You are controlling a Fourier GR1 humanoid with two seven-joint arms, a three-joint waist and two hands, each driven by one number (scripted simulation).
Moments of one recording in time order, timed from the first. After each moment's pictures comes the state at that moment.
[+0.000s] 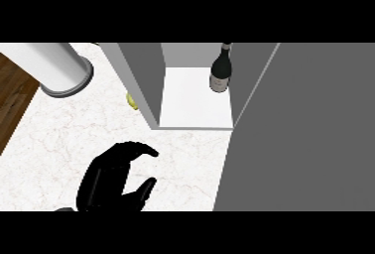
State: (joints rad) left arm -0.26 0.62 -0.89 -1.69 1.05 0.42 -0.74; right arm 0.01 -0.14 0.13 -2.40 -0.23 0.34 0.48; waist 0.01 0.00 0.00
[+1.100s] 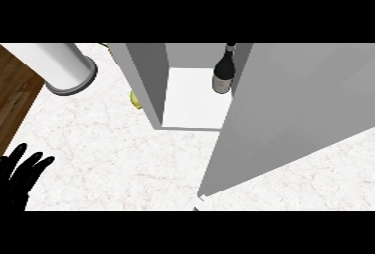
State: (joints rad) left arm 0.23 1.04 -0.55 -1.87 1.21 0.07 -0.88; right arm -0.14 -0.02 0.76 -2.39 -0.08 0.09 0.73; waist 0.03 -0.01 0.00
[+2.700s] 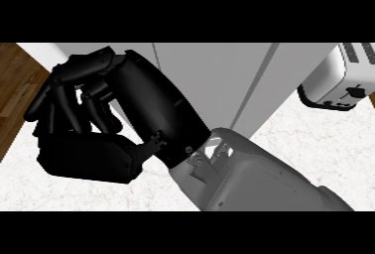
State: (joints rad) left arm 0.50 1.21 -0.21 -1.61 1.27 -0.36 -0.88; right arm -1.03 0.00 0.51 -1.61 -0.24 -0.37 0.49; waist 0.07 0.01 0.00
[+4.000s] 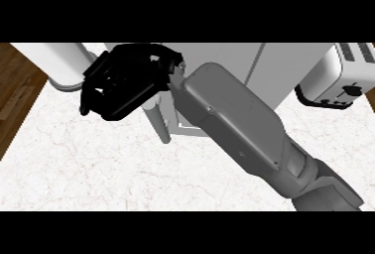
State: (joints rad) left arm 0.52 1.11 -0.03 -1.56 1.24 -0.45 -0.74; right arm -1.26 0.00 0.42 -0.89 -0.82 0.48 0.46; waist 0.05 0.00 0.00
